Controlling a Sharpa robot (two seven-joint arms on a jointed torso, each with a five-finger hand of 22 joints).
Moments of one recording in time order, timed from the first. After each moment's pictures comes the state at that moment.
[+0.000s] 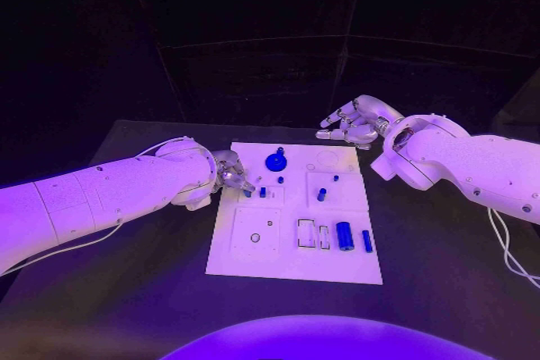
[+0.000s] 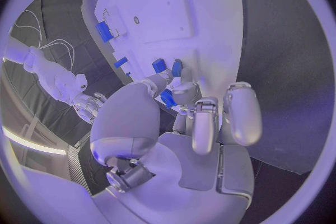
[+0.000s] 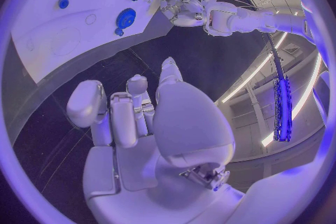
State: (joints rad) left arm 1.21 -0.66 -0.10 1.34 -1.08 0.01 -0.49; left_hand 1.06 -0.11 0.55 0.03 0.08 0.89 0.03 0.78 0.41 1.32 -0.04 1.14 0.89 1.47 -0.09 1.57 1.31 0.08 1.46 0.02 1.31 1.26; right arm 1.24 -0.80 -0.01 1.44 -0.97 -0.34 -0.07; right_hand 1.37 0.00 -0.24 0.28 0.22 0.92 0.16 0.08 0.07 1.18 0.08 1.02 0.93 1.47 -0.01 1.40 1.31 0.09 1.33 0.10 1.32 1.01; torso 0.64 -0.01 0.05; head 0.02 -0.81
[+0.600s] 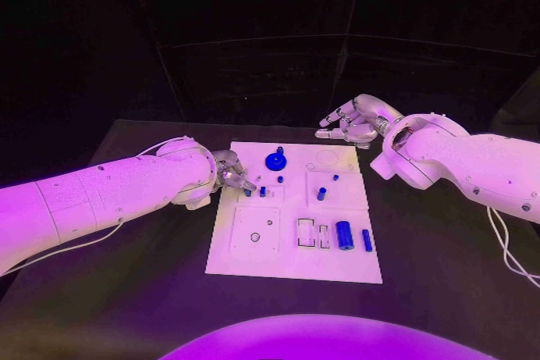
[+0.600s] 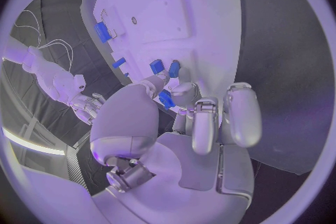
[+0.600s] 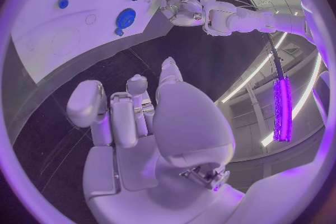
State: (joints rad) left arm 1.21 -0.66 -0.10 1.33 -1.08 0.01 -0.49; left_hand 1.02 -0.12 0.49 0.07 0.08 0.90 0.02 0.80 0.42 1.32 -0.04 1.15 0.91 1.47 -0.09 1.57 1.31 0.08 1.46 0.02 1.32 1.27; right arm 1.24 -0.80 -0.01 1.44 -0.97 -0.34 -0.07; right_hand 1.37 0.00 -0.24 0.28 0.22 0.92 0.16 0.08 0.07 1.18 0.08 1.02 0.93 1.47 -0.01 1.40 1.31 0.09 1.33 0.10 1.32 1.01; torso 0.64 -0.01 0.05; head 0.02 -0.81
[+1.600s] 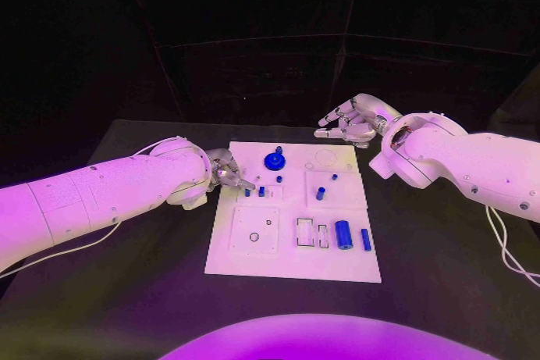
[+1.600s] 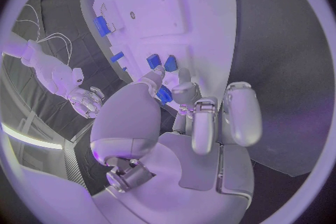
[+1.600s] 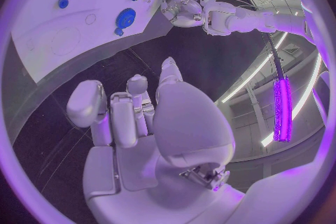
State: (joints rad) left arm 1.21 -0.67 -0.10 1.33 -1.04 -0.03 -0.49; left_hand 1.01 -0.11 0.23 0.15 0.07 0.86 0.04 0.79 0.43 1.28 -0.03 1.11 0.84 1.47 -0.10 1.57 1.31 0.08 1.46 0.01 1.29 1.25; right arm 1.24 -0.80 -0.01 1.44 -0.97 -0.34 -0.07; right_hand 1.37 0.00 -0.24 0.28 0.22 0.92 0.16 0.08 0.07 1.18 0.07 1.02 0.93 1.47 -0.01 1.40 1.31 0.09 1.33 0.10 1.32 1.01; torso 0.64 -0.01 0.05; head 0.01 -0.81
